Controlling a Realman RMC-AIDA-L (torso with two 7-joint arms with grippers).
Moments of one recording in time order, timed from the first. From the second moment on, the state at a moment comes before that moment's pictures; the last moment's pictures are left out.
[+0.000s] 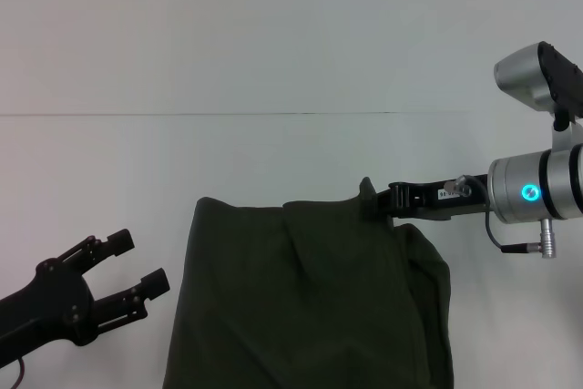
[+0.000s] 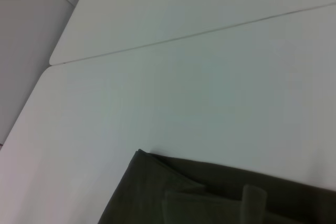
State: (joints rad) left arm -0.33 -2.09 0.36 0.52 1.93 1.74 -1.17; right arm 0.77 2.08 -0.92 -0.66 -2.21 -1.15 2.47
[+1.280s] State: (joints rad) left arm -0.34 -2.09 0.35 0.52 1.93 1.74 -1.21; right arm 0.60 2.07 -0.85 -0.69 -2.08 -1.17 2.38
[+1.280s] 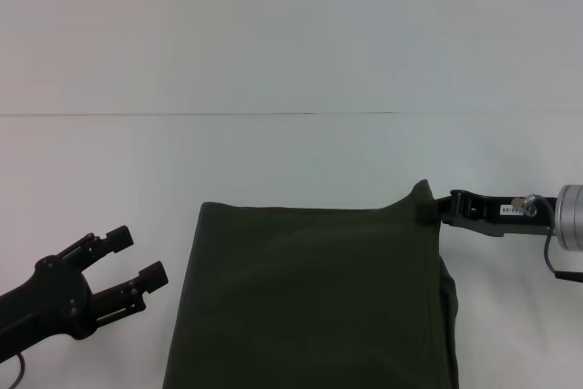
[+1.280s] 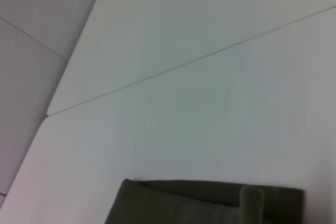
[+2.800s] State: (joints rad) left arm -0.39 -2.05 0.37 0.51 1.95 1.68 -1.61; right arm 0.44 2.06 -0.63 -0.60 -1.89 -1.53 1.46
